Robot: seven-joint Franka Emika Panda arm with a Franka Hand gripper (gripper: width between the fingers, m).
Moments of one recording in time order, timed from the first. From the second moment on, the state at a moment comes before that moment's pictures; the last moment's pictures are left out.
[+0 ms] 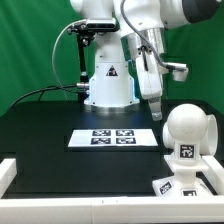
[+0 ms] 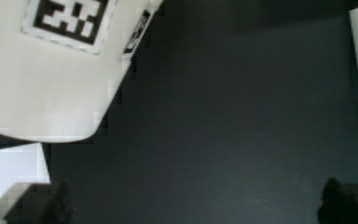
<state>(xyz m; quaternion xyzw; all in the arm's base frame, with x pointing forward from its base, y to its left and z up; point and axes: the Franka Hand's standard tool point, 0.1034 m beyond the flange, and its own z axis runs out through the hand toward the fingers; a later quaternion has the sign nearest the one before) 0.444 0.068 0.081 -0.64 0.76 0.01 0.13</state>
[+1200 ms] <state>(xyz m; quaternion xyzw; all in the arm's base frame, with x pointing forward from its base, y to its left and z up) 0.437 0.055 0.063 -0.63 0.75 0.14 0.17</state>
